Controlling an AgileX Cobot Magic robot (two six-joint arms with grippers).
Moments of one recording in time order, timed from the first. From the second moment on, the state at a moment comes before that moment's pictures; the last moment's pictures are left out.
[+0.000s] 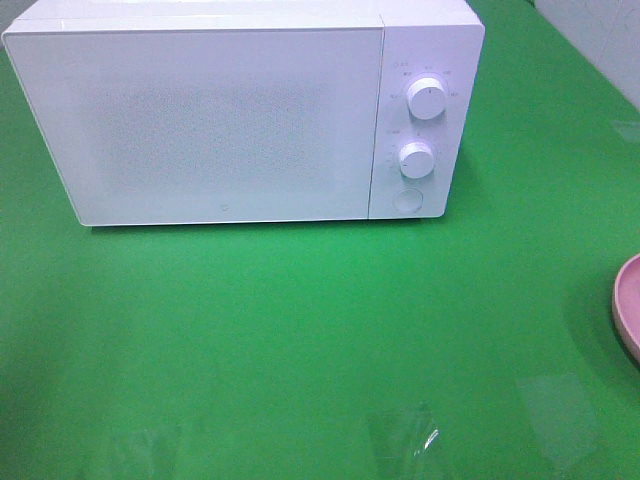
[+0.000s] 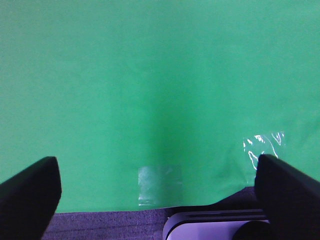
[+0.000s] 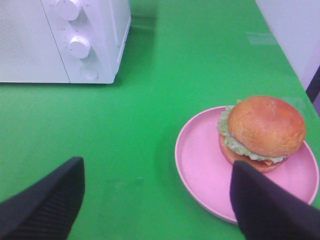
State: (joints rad) left arm -0.17 0.71 -0.71 0.03 1.10 -0.12; right arm 0.09 0.00 -0.49 -0.07 0.97 0.07
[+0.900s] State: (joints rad) left arm -0.11 0.00 -0.52 0.02 1.08 -0.09; right arm 0.09 0.00 -0.49 -0.07 0.97 0.07
